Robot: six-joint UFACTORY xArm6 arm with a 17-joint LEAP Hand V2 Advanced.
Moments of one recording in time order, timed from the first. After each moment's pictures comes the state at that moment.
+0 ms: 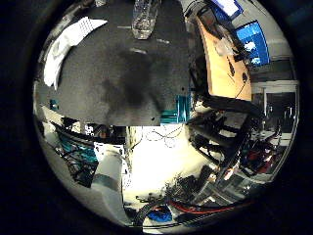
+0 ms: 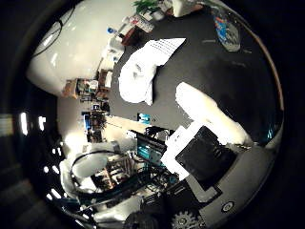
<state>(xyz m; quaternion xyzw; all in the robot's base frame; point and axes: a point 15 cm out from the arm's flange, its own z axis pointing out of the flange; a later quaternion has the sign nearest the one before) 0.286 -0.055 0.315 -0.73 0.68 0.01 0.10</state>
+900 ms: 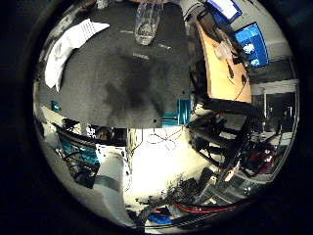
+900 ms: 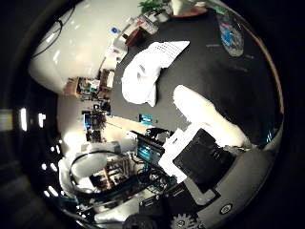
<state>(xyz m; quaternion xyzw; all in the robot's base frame) 0.289 -0.058 0.328 -0.72 0.68 0.00 0.11</state>
